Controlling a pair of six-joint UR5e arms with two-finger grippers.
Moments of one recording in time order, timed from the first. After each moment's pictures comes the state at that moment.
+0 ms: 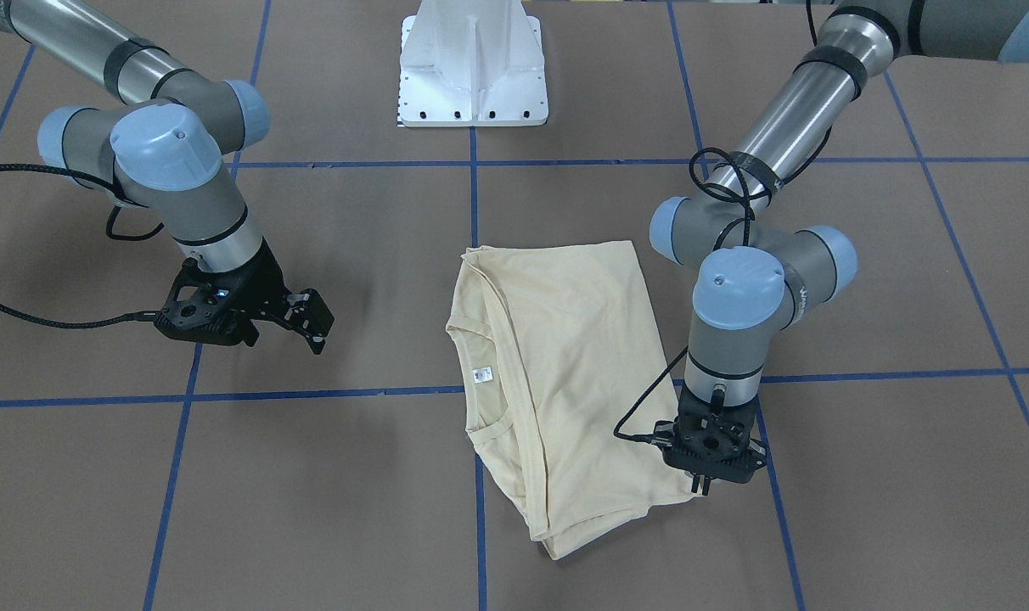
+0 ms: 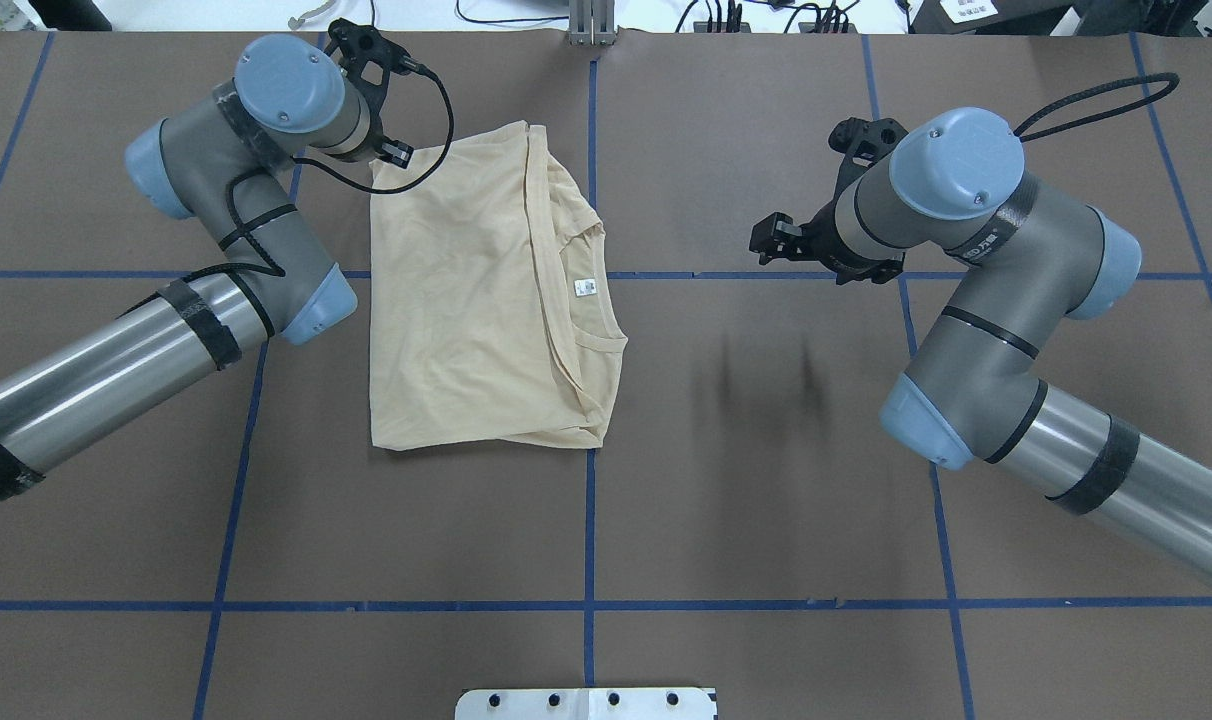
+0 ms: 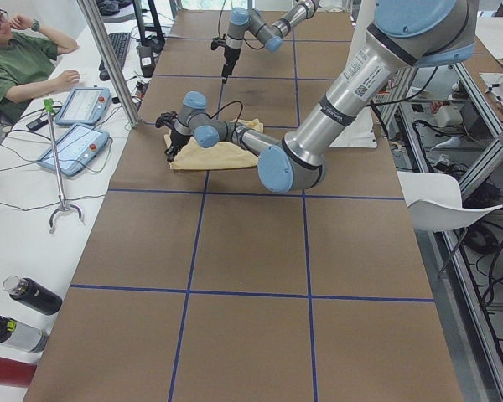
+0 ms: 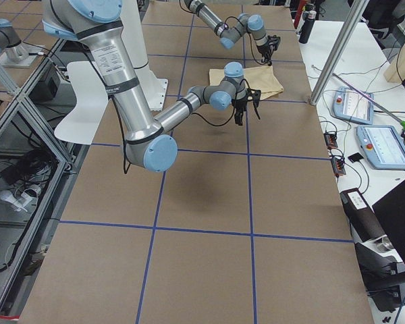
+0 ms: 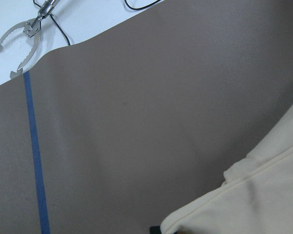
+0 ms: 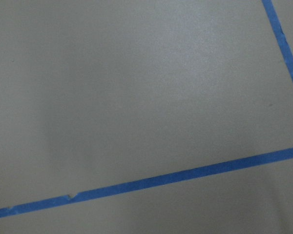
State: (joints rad) left arm -0.84 -2.33 -1.09 -2.16 -1.67 -0.59; right arm 0.75 -1.11 1.65 -1.26 1.89 1.31
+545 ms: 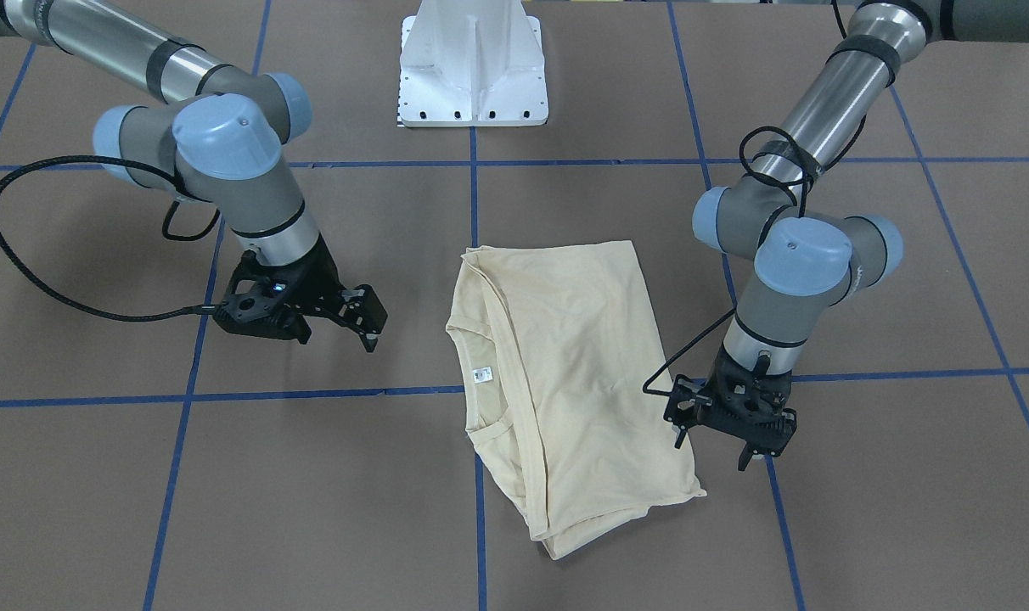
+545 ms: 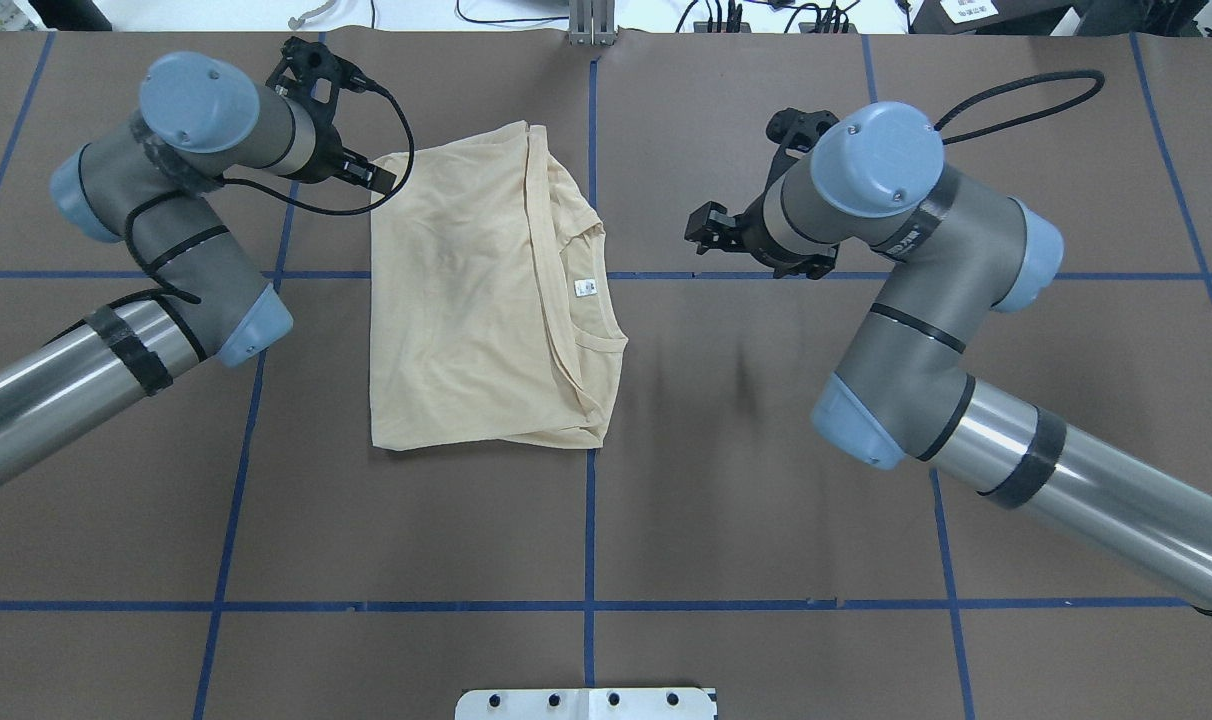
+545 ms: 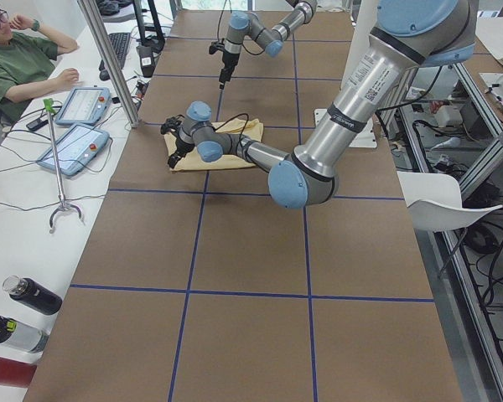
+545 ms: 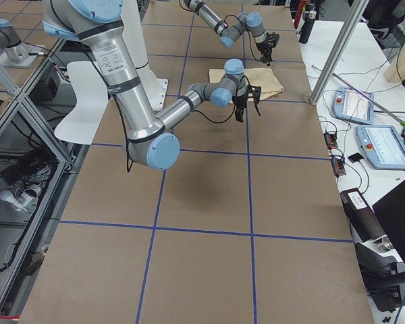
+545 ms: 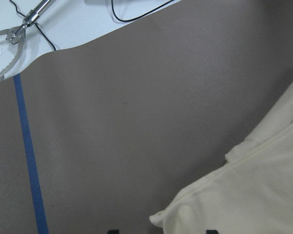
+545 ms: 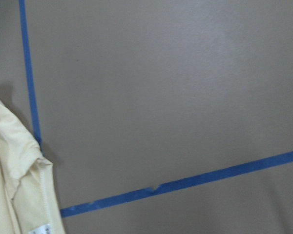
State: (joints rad) left arm -0.85 -2.17 -1.25 -2.27 -1.82 -0.58; right arm 0.68 -0.95 1.56 -1.27 1.82 1.43
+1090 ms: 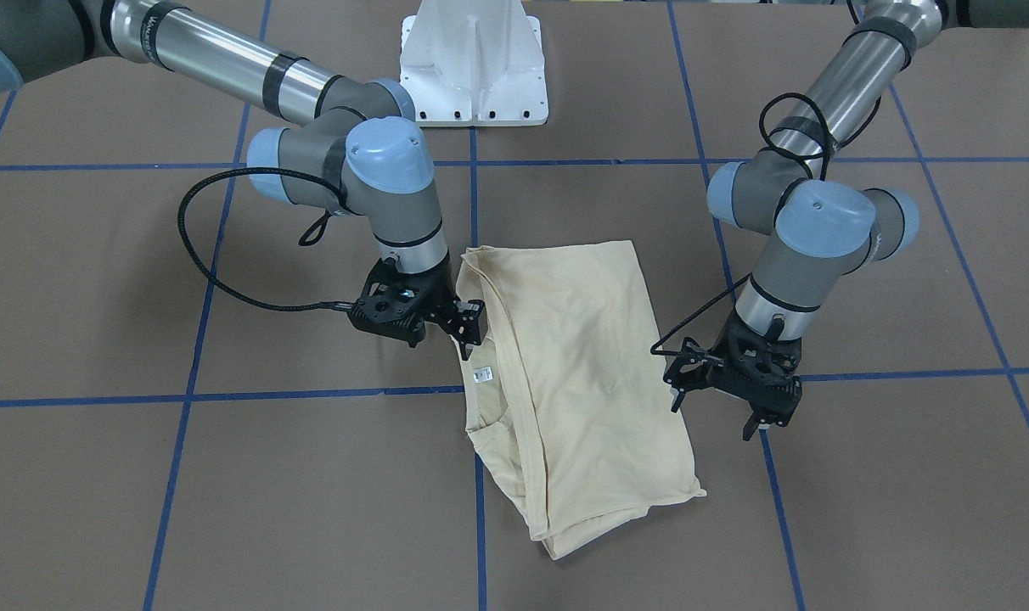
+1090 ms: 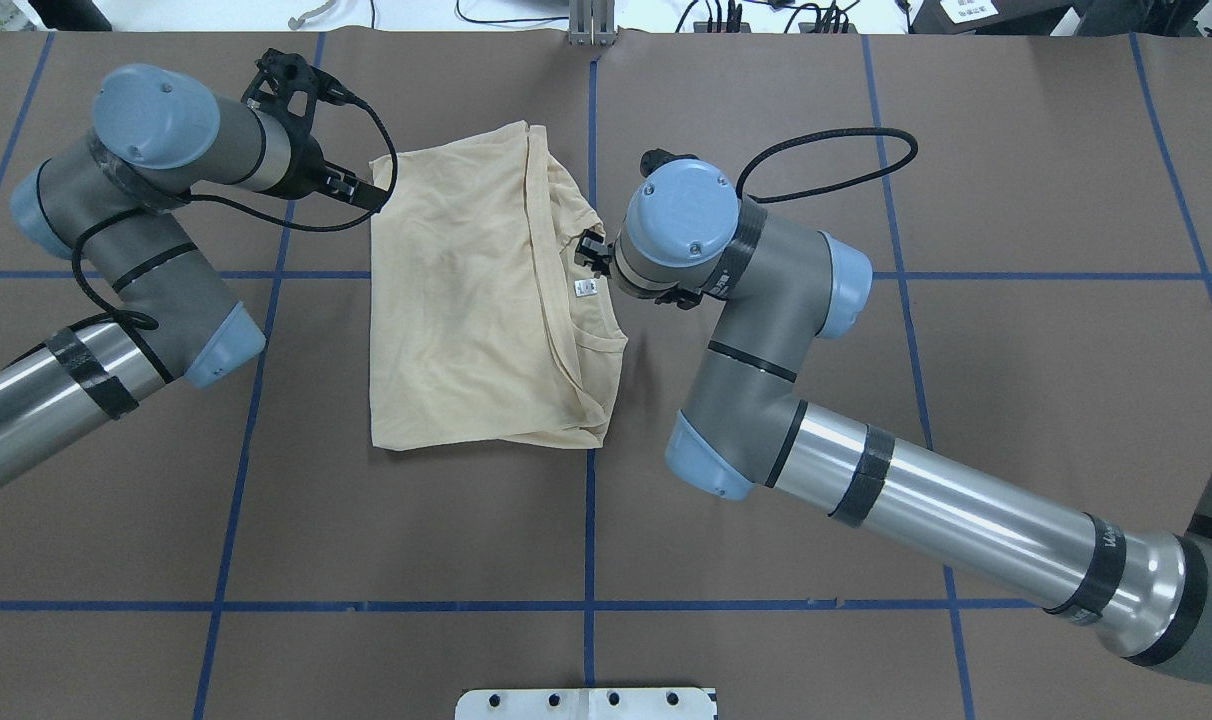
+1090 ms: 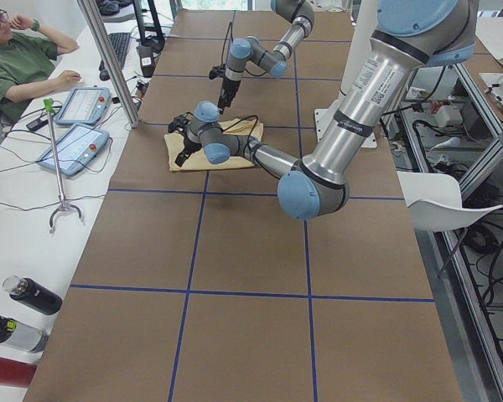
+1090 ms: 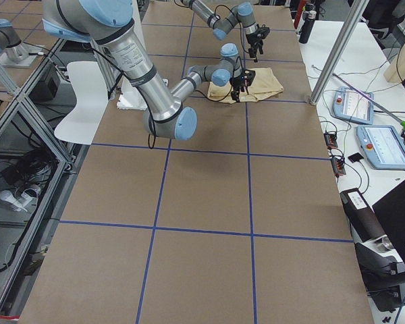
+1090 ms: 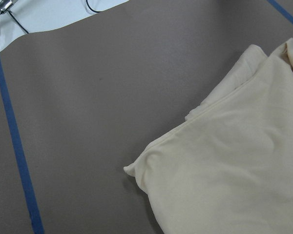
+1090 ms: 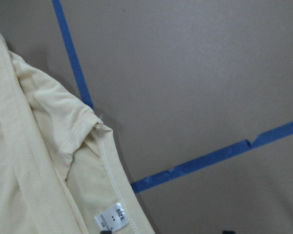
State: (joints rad) left arm -0.85 -2.13 -1.33 -2.27 -1.84 -0.60; right arm 0.56 -0.76 1.35 -1.28 1.70 1.59
